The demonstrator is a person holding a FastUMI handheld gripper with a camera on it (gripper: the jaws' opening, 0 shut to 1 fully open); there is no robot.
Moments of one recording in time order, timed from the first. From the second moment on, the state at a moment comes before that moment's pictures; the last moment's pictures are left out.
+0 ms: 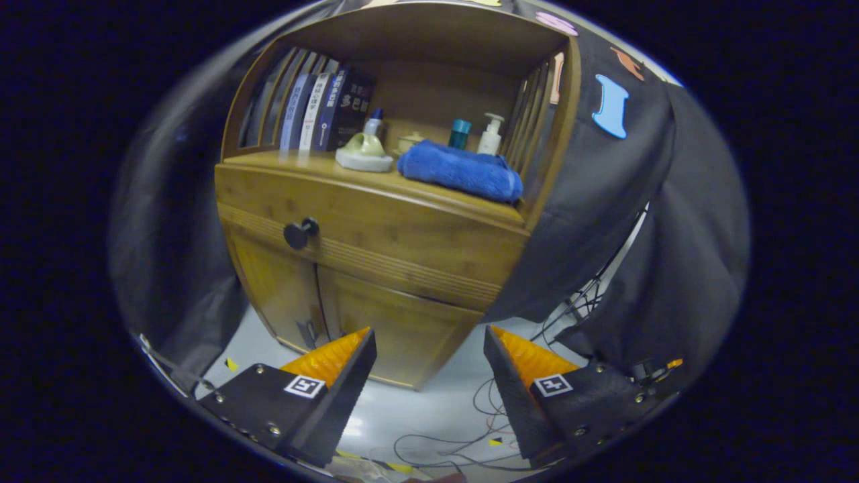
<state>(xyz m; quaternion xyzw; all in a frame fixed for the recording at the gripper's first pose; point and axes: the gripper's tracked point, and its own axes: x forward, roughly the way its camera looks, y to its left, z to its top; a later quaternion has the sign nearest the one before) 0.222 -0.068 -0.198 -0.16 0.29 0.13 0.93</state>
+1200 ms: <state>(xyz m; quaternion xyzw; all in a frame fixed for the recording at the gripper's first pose) 0.251 -0.189 -0.168 -0.03 0.17 0.12 0.98</state>
